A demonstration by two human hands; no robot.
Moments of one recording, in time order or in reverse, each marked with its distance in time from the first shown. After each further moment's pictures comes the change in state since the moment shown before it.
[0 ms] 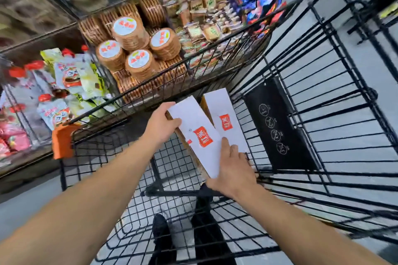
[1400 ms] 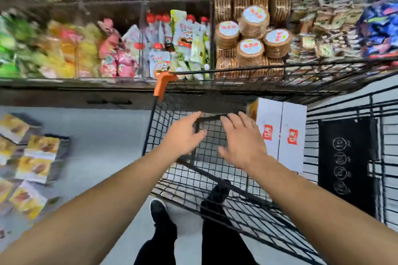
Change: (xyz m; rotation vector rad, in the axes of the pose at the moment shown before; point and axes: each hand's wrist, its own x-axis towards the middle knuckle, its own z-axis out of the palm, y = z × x) left_hand -0.126 -0.087 -0.072 0.236 0.169 -0.058; right_hand 0.008 -0.124 -0.017 -0.405 0.077 -0.650
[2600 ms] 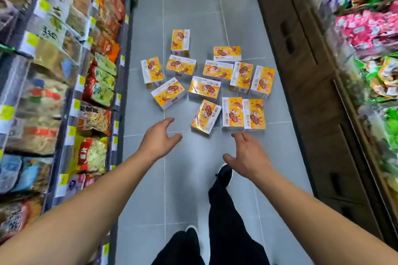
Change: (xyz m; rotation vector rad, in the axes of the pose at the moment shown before) left_hand -0.584 -0.709 -0.181 -0.711 0.918 -1.160; right_hand 0.001 -0.902 0.192 -0.458 -0.405 -1.027
